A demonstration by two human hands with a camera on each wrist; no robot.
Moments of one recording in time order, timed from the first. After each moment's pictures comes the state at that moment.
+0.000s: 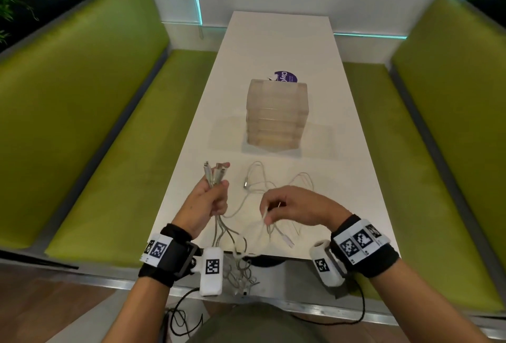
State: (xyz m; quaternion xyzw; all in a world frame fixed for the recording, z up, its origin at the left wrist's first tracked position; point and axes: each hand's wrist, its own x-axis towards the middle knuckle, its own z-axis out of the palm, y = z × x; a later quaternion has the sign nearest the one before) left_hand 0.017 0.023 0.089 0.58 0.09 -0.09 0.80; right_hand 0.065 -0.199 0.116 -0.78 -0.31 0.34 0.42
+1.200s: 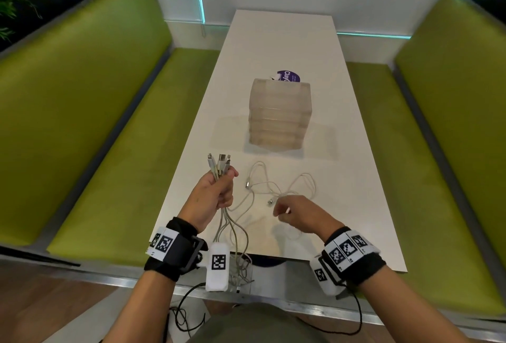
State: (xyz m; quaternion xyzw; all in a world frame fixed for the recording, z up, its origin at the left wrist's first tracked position) left_hand 0.027 0.017 0.100 0.58 0.08 -0.07 0.81; right_hand 0.070 -0.205 0.056 -0.91 -0.20 0.27 0.26
